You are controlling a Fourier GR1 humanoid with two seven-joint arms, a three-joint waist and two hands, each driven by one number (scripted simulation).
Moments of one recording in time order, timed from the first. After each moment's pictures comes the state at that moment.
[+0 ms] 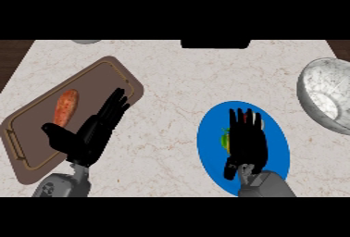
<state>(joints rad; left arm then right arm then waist) -0.13 0.22 -0.24 -1.57 0.34 0.03 0.12 -0.22 -0.12 0.46 -1.60 1.07 0.36 0.93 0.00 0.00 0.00</state>
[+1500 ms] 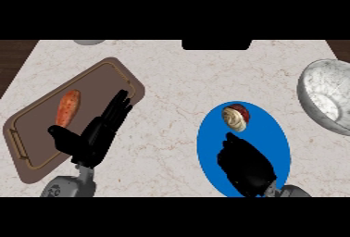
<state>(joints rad) -0.11 0.13 -0.19 -1.56 0.26 -0.02 0.13 -0.20 -0.44 0.68 -1.67 1.11 0.29 0.07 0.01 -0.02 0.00</state>
